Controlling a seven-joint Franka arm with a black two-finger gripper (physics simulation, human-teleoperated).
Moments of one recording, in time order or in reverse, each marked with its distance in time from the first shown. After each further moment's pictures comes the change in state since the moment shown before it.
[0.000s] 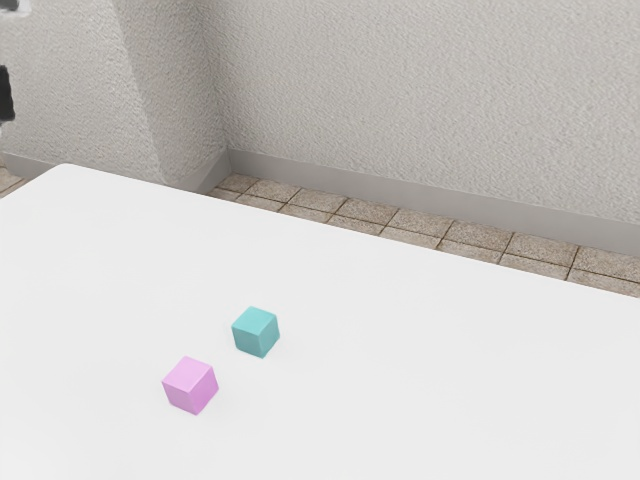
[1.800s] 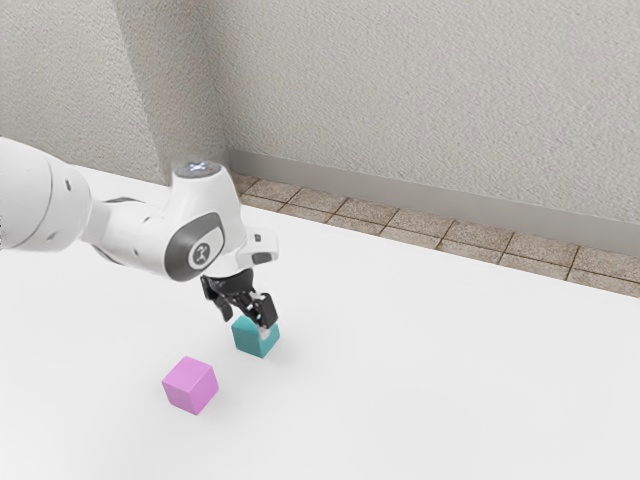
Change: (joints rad) arm -0.201 0.434 -0.010 -0.773 -0.194 1.625 0.178
